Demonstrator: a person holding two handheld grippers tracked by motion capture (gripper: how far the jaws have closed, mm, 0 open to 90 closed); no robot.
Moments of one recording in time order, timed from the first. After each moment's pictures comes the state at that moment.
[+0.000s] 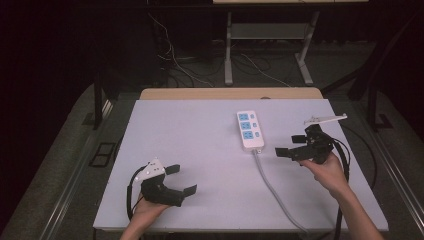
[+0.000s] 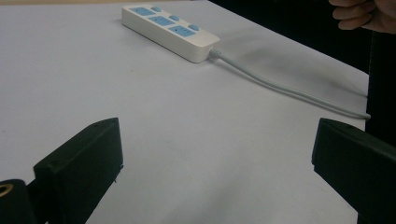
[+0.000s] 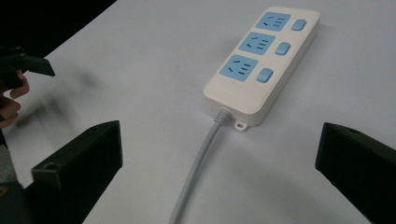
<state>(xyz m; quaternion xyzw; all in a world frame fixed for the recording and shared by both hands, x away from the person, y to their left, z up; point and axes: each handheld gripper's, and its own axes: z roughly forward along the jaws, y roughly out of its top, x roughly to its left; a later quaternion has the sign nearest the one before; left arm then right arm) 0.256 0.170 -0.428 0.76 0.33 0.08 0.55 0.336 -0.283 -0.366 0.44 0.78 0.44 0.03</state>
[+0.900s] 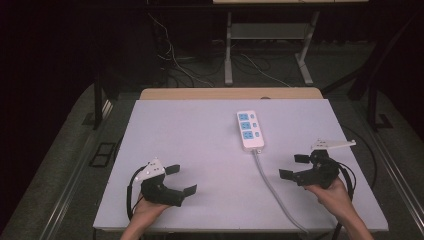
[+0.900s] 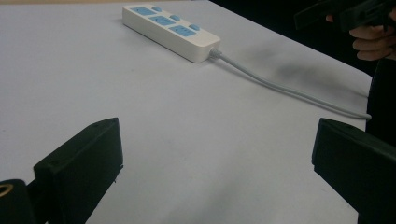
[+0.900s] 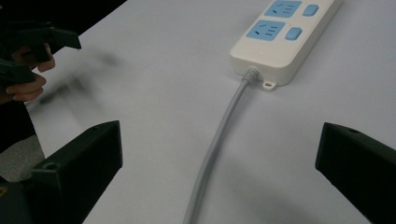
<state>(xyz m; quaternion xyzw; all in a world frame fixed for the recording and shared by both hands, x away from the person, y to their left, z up) 0.256 0.170 -0.428 0.76 0.33 0.08 0.55 0.283 -0.291 -0.395 0.43 0.77 0.47 0.03</state>
